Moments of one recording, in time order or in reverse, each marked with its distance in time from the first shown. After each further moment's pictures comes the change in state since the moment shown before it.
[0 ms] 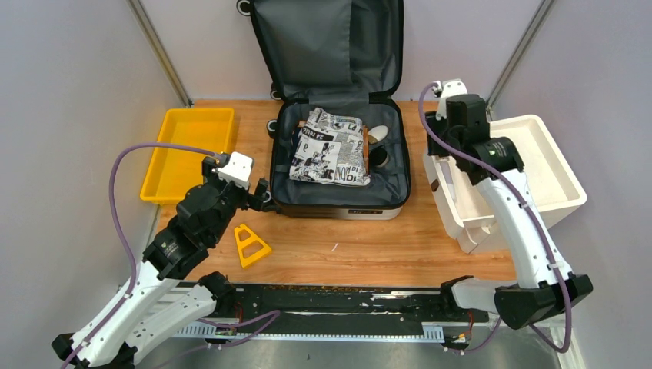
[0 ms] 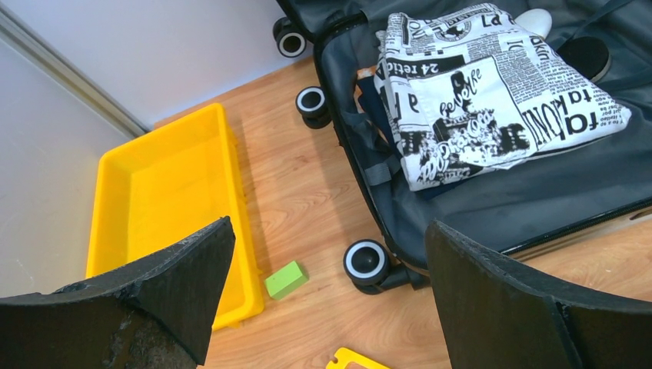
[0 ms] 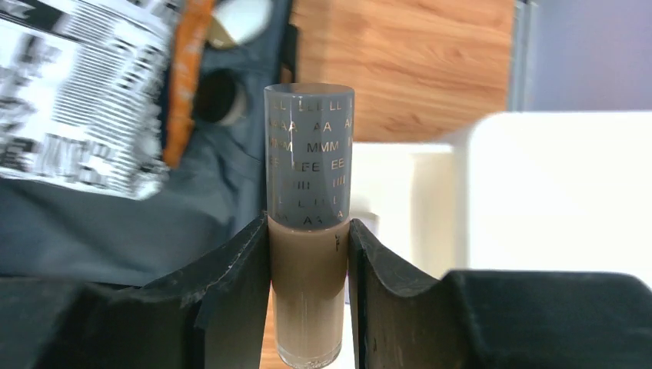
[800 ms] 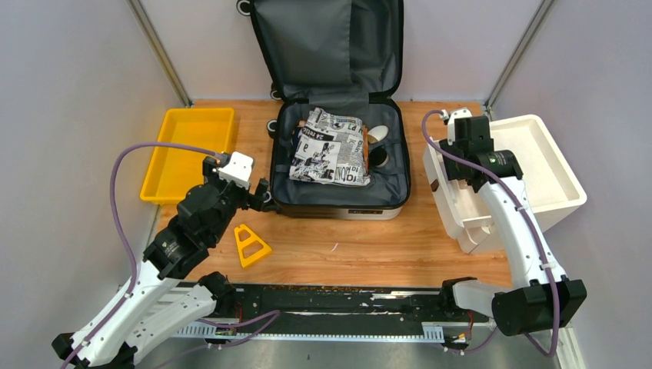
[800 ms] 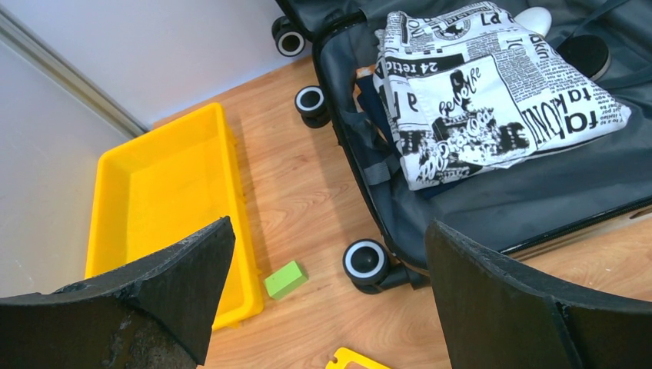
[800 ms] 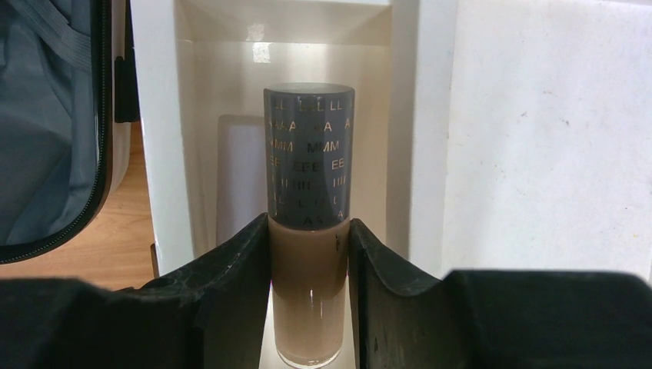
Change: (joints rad) left arm 0.000 0.004 0.000 0.000 0.003 0.000; right arm -0.185 -0.090 -0.256 -0.052 0.074 -0.191
